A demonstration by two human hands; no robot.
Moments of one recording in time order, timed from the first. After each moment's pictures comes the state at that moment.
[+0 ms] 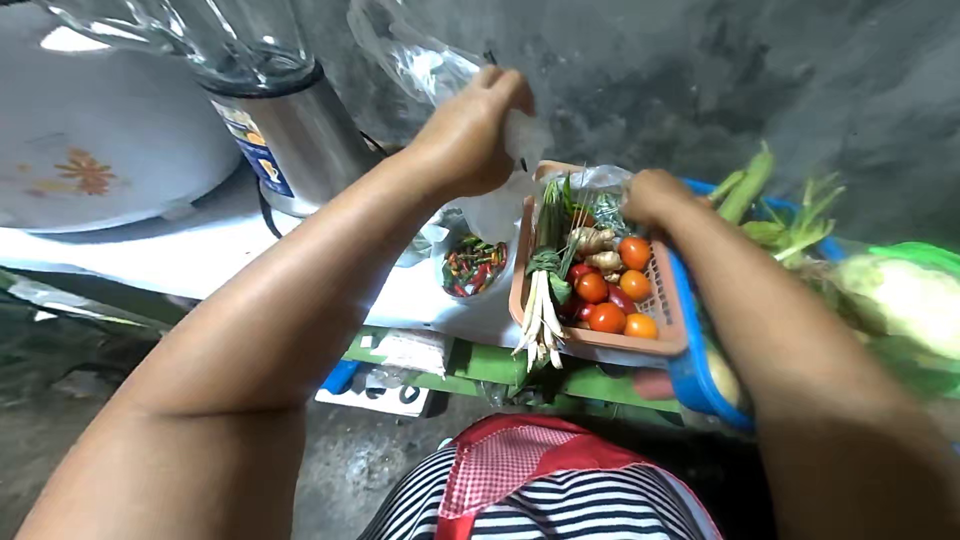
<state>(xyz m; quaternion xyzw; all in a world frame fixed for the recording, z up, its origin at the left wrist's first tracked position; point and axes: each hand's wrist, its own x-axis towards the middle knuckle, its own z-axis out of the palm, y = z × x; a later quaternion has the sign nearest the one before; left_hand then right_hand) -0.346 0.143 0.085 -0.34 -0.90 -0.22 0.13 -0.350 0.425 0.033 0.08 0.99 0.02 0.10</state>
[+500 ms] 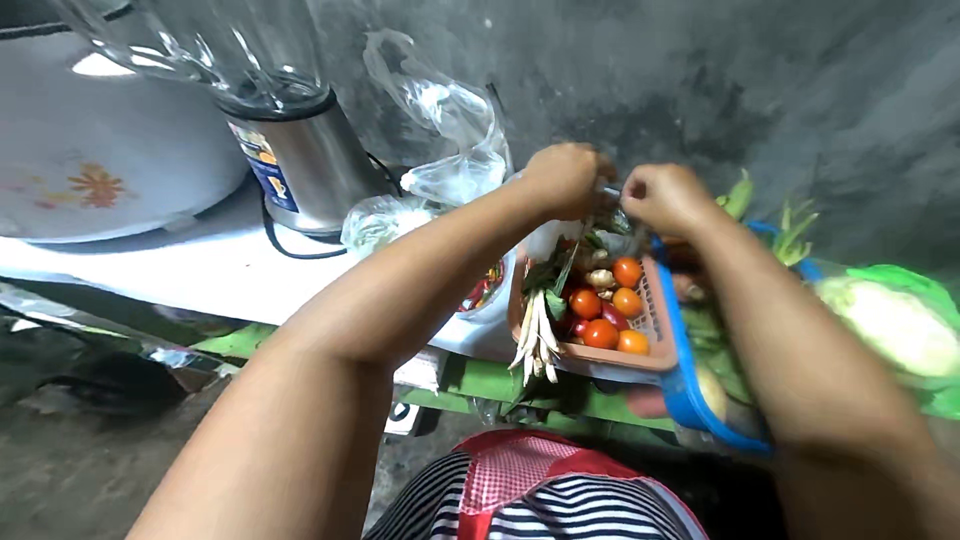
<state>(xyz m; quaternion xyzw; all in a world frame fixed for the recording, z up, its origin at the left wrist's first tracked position) -0.367 0.239 0.074 -0.43 -0.88 -0.16 0.06 -0.309 0.422 0.081 -0.04 0.99 -0.11 -0.06</state>
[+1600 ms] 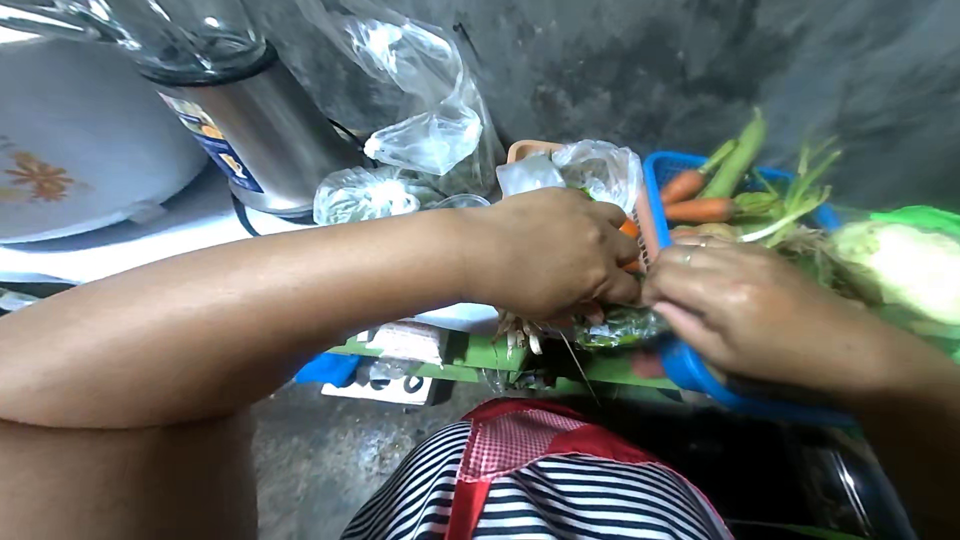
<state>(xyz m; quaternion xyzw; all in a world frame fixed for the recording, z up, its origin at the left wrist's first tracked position) -0.267 0.199 0.071 -0.77 -0.62 -0.02 0.14 -0.153 0.422 0.062 -0.38 0.91 -0.02 -0.16</state>
